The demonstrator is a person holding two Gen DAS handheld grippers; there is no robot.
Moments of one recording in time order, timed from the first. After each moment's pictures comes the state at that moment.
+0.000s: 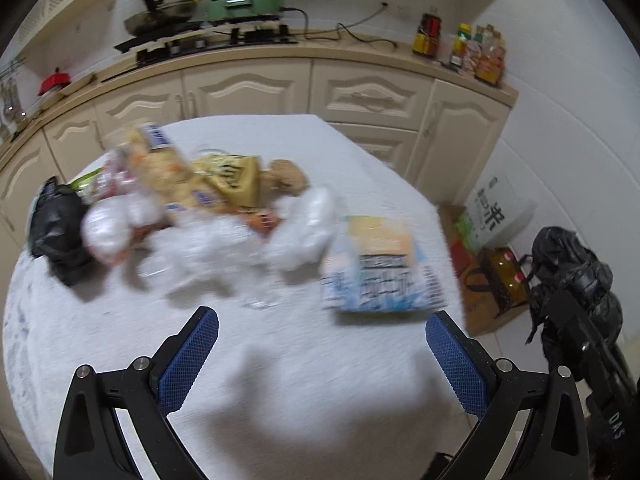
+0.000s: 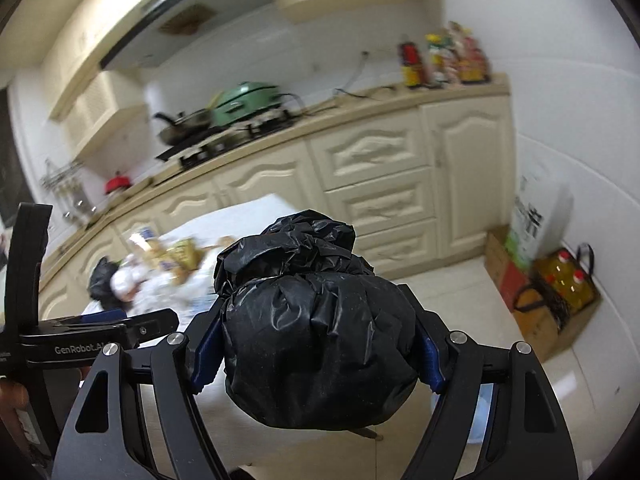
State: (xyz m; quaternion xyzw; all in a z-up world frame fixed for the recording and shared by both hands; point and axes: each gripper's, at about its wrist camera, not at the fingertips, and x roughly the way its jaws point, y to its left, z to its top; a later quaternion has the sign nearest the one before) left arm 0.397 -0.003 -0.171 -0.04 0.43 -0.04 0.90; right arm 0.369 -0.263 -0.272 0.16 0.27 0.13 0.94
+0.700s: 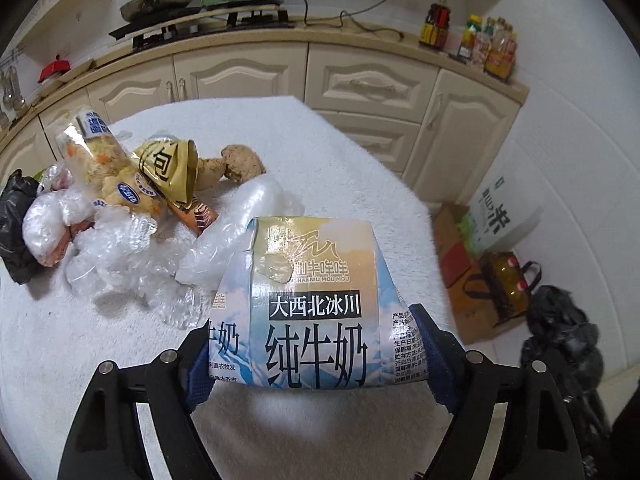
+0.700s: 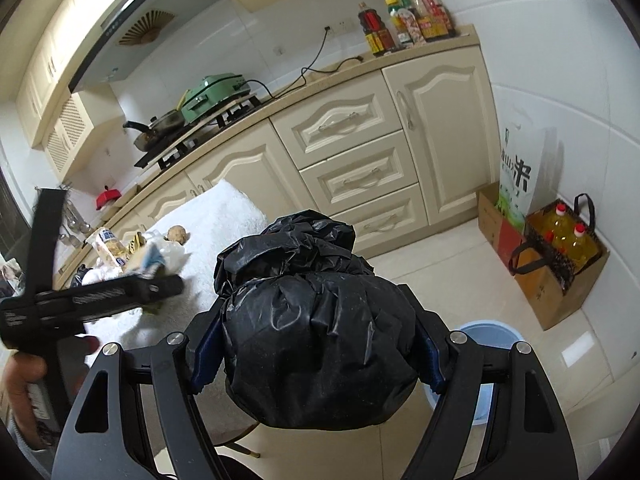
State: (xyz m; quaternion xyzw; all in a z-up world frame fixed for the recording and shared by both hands) left arm 0.433 -0.032 -0.204 -0.06 0.43 -0.02 0.90; right arm 0.388 -0.325 -0.329 0.21 0.30 0.13 0.92
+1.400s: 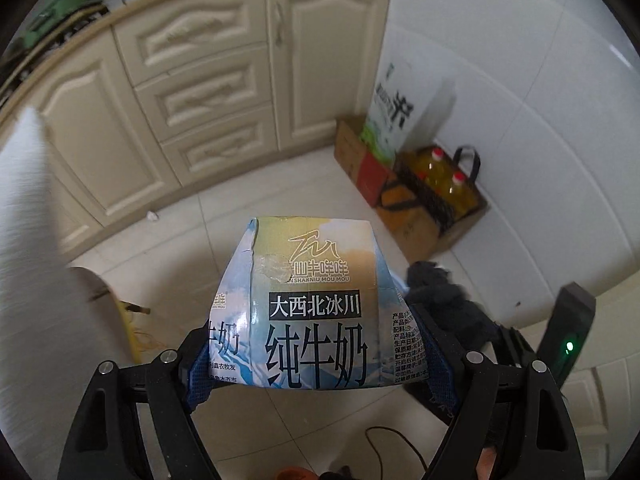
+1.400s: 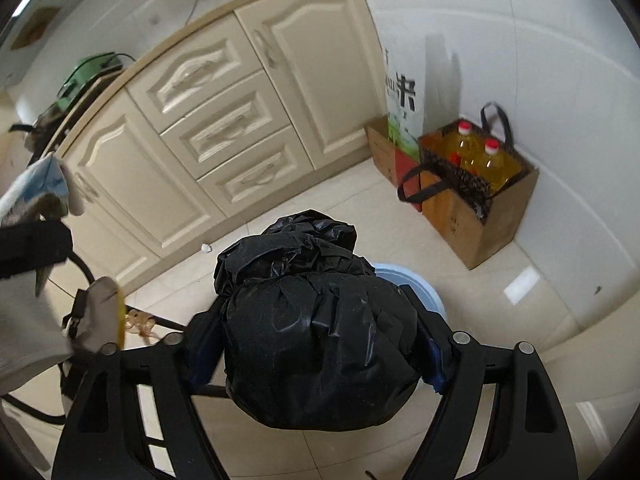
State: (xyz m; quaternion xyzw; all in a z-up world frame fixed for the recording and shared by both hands) left arm 0.493 -0.226 -0.319 0.09 0.52 -0.18 0.83; right arm 0.421 -0.450 -0.505 0.23 0.40 -0.02 0.88
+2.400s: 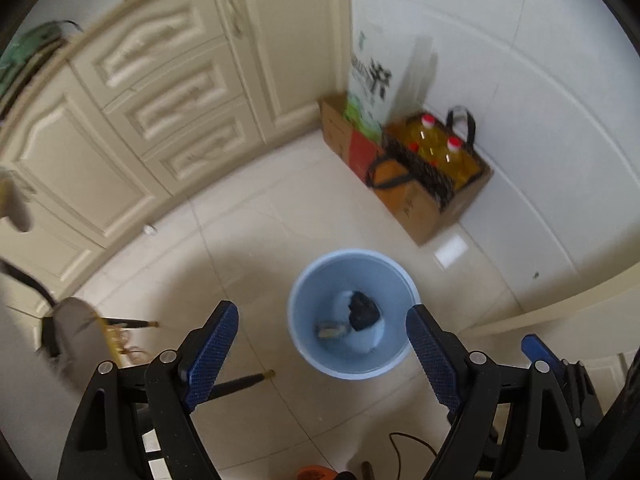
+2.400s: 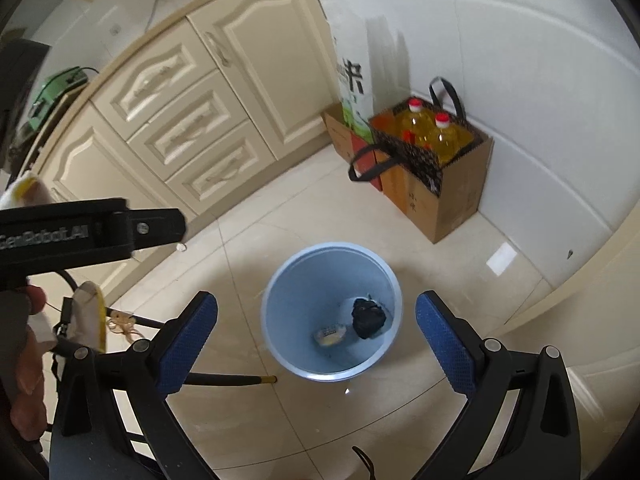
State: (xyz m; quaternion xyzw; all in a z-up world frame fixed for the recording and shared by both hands) left arm 0.516 -0.306 -0.341 0.16 0.50 -0.17 0.83; right arm 0.371 -0.484 -0.491 0.25 0.42 -0.07 0.87
